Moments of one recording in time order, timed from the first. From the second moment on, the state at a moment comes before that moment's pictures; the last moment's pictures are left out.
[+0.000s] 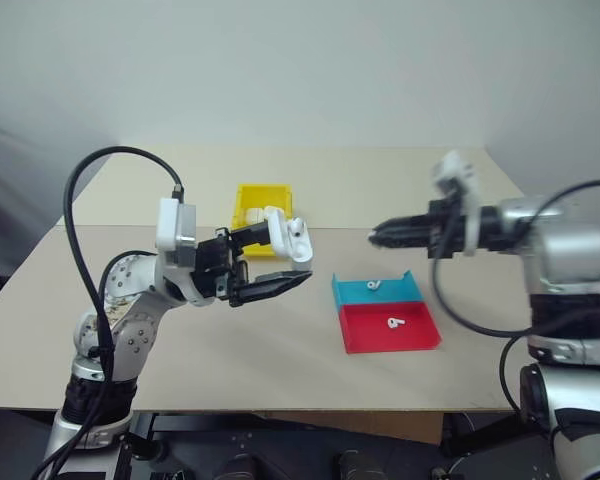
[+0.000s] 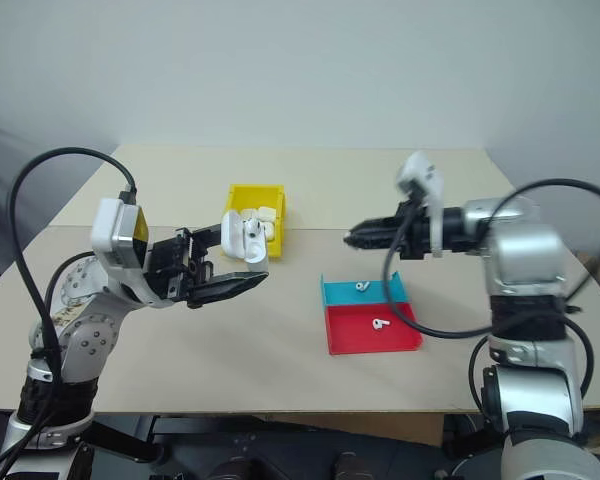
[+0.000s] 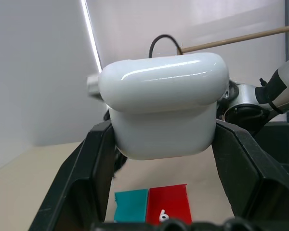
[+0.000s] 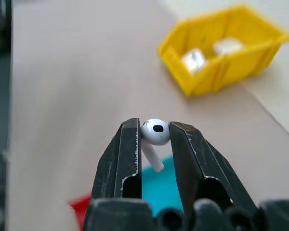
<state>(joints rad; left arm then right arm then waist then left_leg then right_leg) -0.51 0.52 0.06 -0.29 -0.77 0.30 -1.12 -0.89 -0.61 -0.23 -0.06 0.28 1.07 1.32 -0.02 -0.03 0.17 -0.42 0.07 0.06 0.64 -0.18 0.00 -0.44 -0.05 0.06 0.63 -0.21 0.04</state>
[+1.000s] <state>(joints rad) -0.61 0.43 -0.02 -0.20 -0.71 0.32 -1.16 -0.72 -0.22 -0.57 -0.62 1.38 1.47 0.30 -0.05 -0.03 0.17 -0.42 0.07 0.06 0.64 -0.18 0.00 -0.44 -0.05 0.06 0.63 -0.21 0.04</state>
